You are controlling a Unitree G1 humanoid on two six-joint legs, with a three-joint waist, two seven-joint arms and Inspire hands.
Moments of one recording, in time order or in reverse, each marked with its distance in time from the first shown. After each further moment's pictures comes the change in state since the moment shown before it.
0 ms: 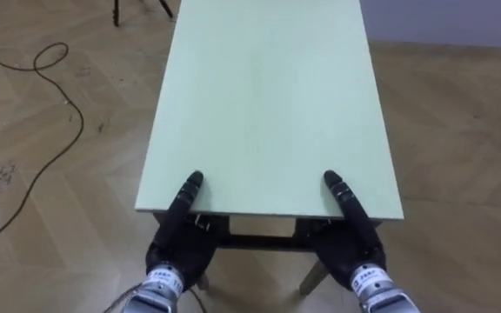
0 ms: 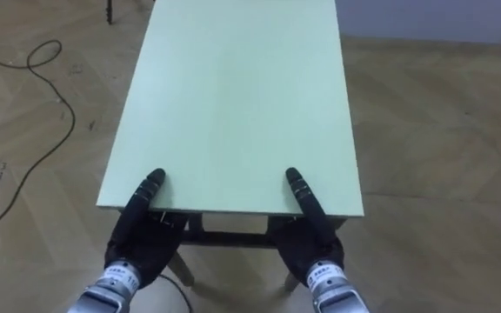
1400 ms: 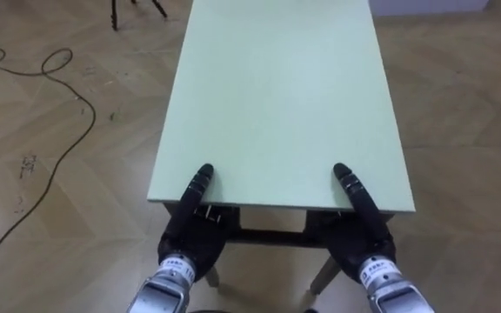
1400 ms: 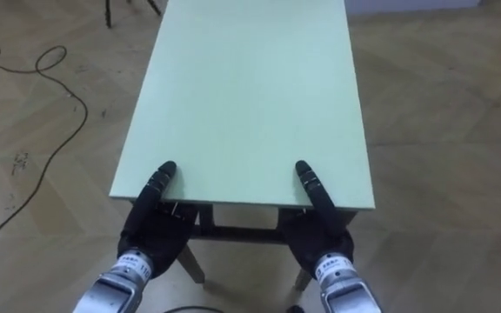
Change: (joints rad) left arm -0.091 -0.012 -0.035 0.030 -0.012 -0.007 0.056; right arm 0.016 0.007 -0.073 -0.055 -0.016 0.032 -0.053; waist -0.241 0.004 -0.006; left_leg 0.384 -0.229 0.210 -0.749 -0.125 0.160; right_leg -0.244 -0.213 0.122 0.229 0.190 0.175
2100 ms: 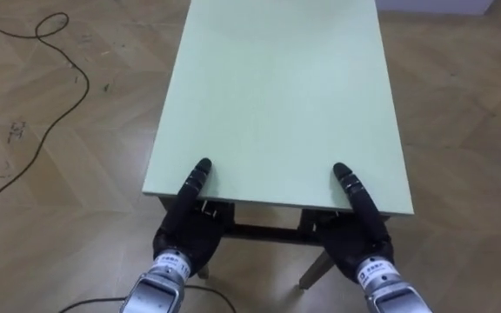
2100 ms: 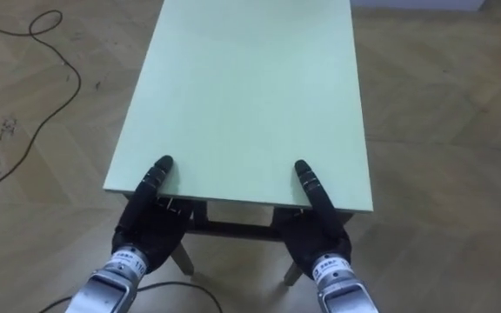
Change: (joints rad) left arm 0.012 0.030 0.025 -0.035 0.033 0.000 -0.028; right arm -0.014 0.003 0.051 -0.007 0.030 -0.042 0.000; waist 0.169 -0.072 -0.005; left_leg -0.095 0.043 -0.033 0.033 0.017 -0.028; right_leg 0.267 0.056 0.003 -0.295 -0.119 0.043
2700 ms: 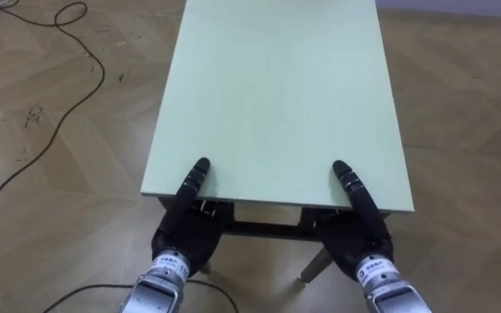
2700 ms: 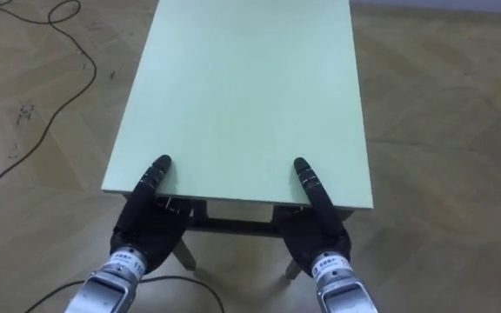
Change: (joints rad) left arm 0.018 -0.034 0.016 -0.009 0.016 0.007 -0.010; right arm -0.001 -0.007 0.003 -0.015 -0.021 -0.016 0.007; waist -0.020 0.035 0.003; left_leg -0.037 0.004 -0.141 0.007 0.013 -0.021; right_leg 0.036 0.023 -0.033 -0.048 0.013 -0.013
